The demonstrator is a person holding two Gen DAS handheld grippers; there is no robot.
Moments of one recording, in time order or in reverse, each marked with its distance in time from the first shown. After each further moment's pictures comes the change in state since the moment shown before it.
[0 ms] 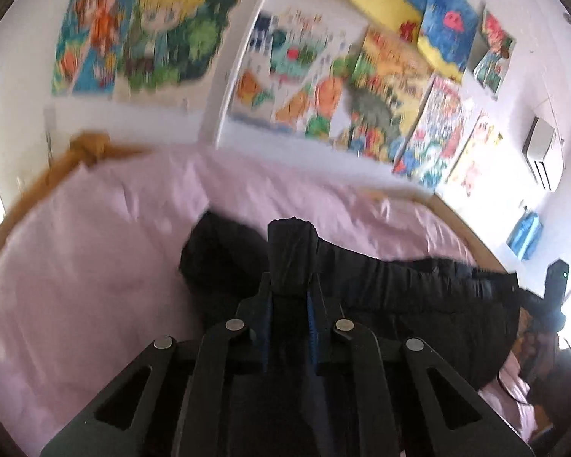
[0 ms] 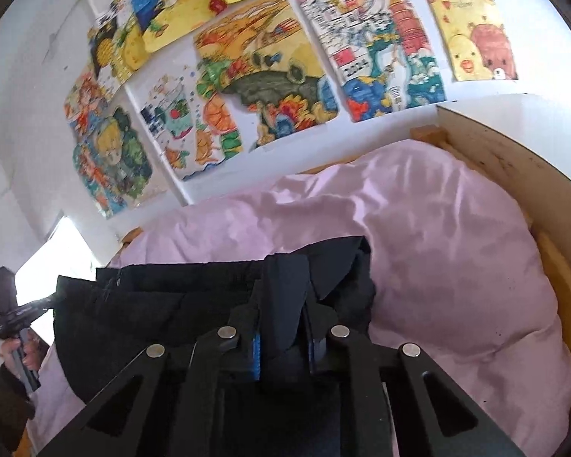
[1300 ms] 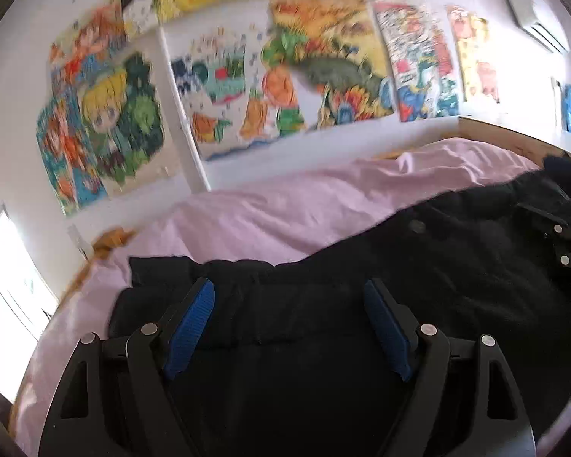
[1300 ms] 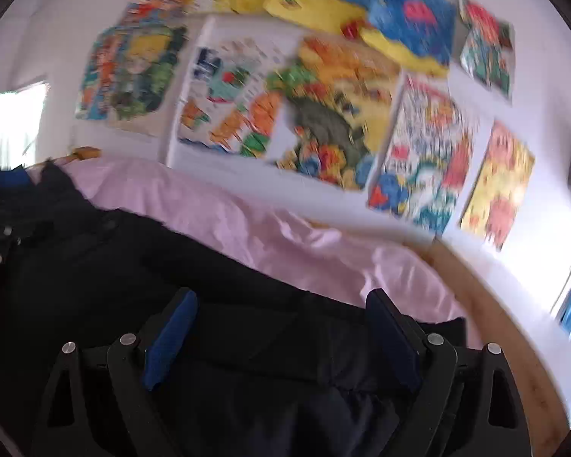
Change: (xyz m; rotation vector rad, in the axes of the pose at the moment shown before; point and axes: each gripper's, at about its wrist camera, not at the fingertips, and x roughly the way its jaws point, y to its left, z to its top) left arm 0.110 -0.112 -0.075 0.402 -0.043 0.325; right arm 0.072 0.125 -0.047 -0.559 -0.124 -0.357
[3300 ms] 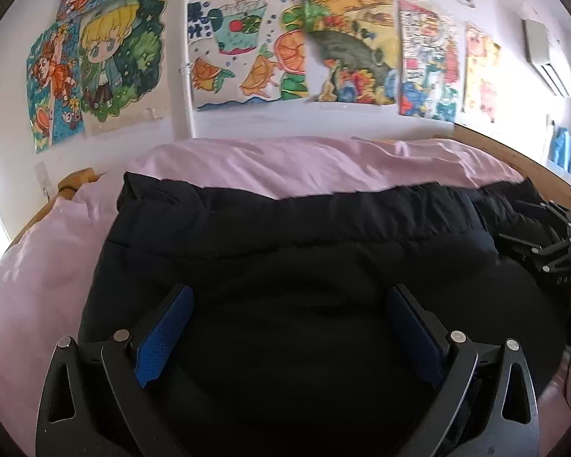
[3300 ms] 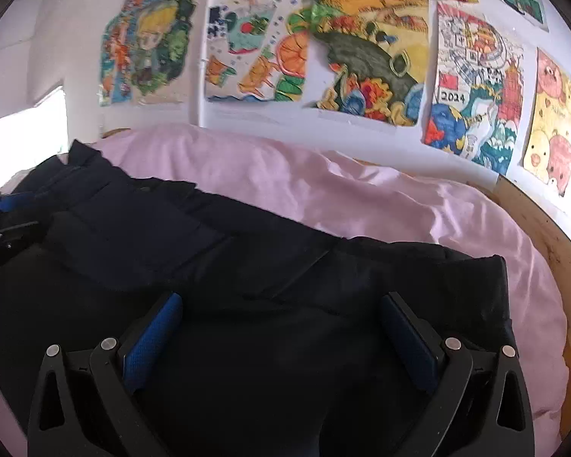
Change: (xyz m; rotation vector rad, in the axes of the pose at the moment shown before) left arm 0.026 0.043 -0.040 -0.112 0.022 -0.122; right arm 0.048 -0.004 -0.034 0.067 0.136 0.236
